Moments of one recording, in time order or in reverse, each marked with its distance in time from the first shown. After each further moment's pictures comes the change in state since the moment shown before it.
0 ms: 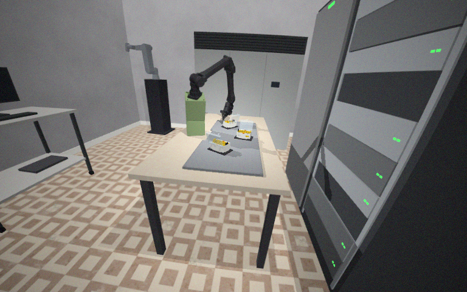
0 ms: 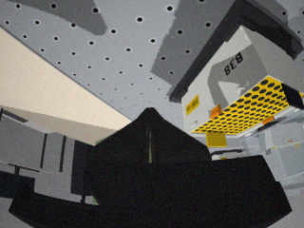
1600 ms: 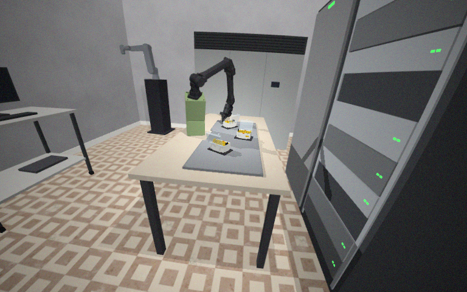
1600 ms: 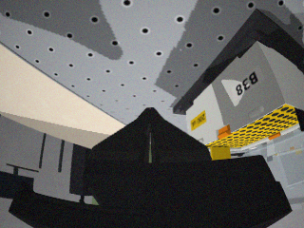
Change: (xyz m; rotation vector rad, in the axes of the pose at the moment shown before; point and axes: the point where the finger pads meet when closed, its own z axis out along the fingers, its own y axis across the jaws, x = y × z) arm -0.008 0.004 0.017 0.001 0.006 -0.009
